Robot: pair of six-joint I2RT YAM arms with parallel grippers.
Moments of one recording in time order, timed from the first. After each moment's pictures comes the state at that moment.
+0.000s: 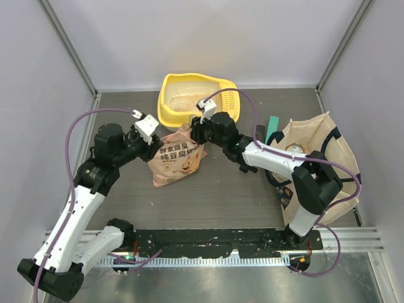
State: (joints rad) left arm -0.35 0.87 1.00 -0.48 0.38 0.31; right arm 0.75 1.70 1.16 0.27 -0.08 0.26
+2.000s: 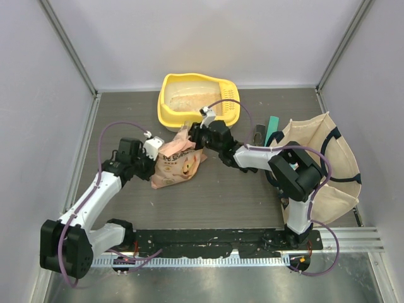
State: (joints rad) left arm -0.25 1.08 0.70 -0.53 0.25 0.28; right arm 0.75 1.89 1.09 0.56 -0.18 0.62
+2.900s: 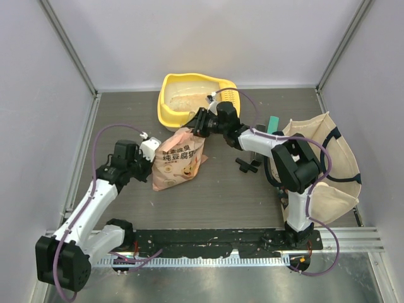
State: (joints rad) left arm -0.25 0.98 0.69 -0.55 0.21 0.28; right arm 0.59 1.96 1.29 0.39 -0.52 0.94
